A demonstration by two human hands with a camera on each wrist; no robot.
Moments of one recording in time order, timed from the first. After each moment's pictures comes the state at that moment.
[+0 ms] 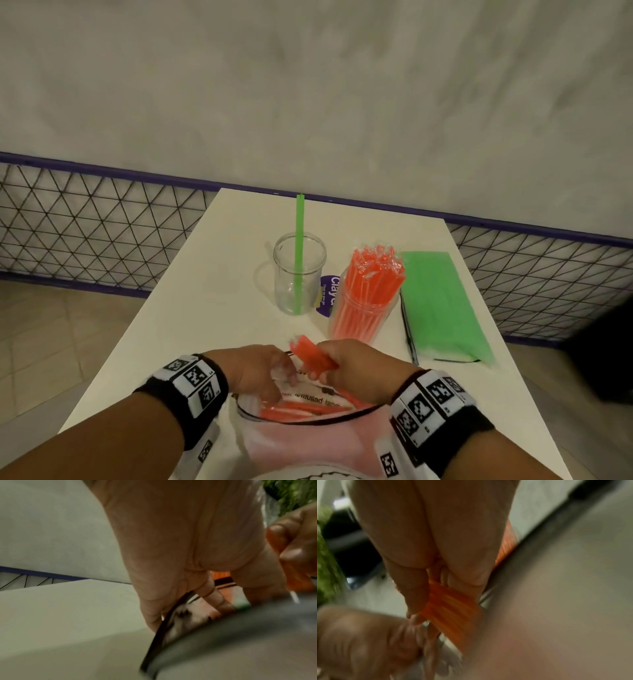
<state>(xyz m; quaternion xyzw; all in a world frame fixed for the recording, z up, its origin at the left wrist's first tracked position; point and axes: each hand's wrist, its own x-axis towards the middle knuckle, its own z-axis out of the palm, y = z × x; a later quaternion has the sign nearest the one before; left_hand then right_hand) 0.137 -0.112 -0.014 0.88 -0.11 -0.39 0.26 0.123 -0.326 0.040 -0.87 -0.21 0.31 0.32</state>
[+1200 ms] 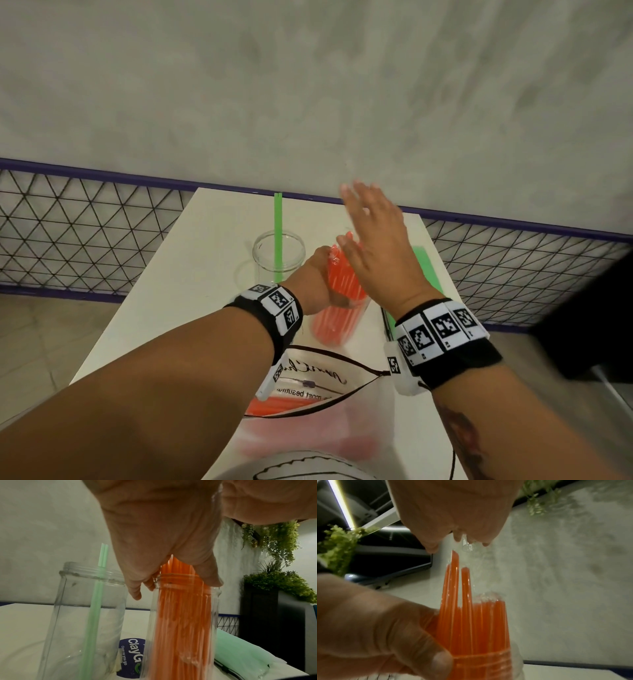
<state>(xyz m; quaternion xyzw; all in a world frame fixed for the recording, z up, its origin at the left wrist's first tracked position) 0.211 -0.221 0.051 0.86 -0.12 -0.12 0.47 0.178 -0.353 0.130 -0.92 -0.23 -0.28 0.16</state>
